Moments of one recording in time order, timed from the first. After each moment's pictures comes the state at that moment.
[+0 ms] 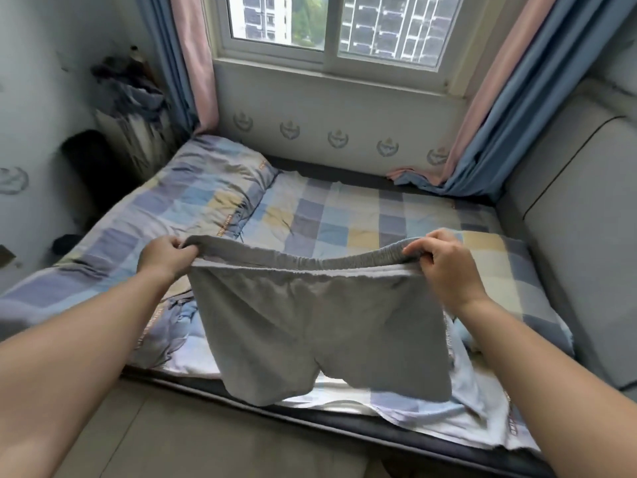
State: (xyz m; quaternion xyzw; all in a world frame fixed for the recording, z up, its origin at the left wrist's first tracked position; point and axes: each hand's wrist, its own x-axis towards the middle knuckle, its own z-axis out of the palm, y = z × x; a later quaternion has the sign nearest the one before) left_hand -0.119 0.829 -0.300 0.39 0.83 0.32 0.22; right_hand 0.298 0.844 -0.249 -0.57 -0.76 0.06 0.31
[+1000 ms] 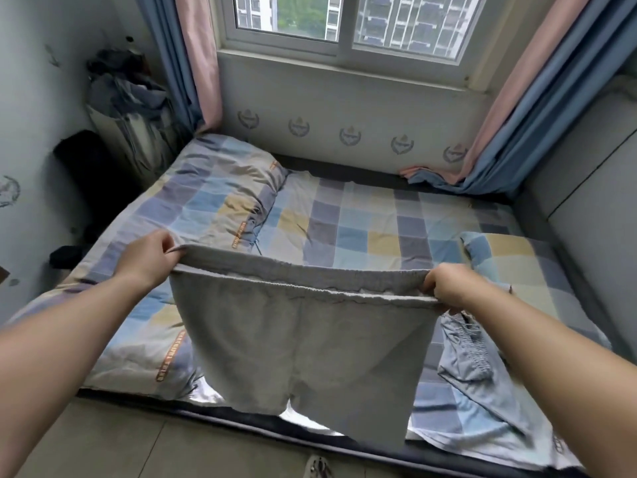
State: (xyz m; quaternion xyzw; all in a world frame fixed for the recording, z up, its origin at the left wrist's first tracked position) left_hand -0.314 0.888 -0.311 0.54 0.81 0.21 0.11; right_hand 0.159 0.906 -0.261 -0.72 -0.66 0.18 -0.14
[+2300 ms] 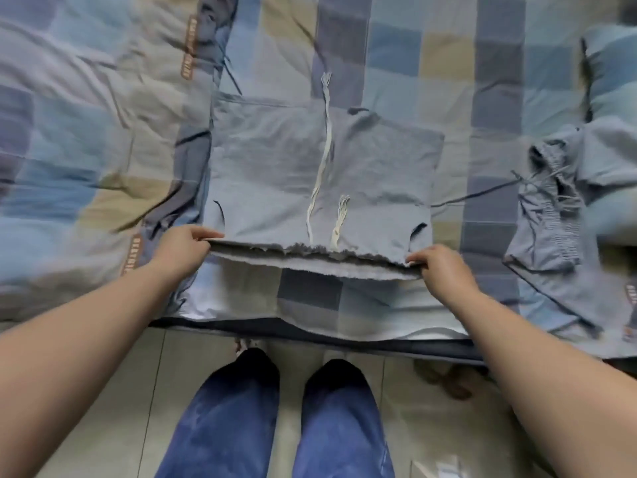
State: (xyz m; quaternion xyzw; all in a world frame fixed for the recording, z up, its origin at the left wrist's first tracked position) left_hand -0.284 1.000 -0.628 0.47 0.79 0.08 0.39; right_hand 0.120 0.995 -0.617 -0.71 -0.63 0.28 -0.14
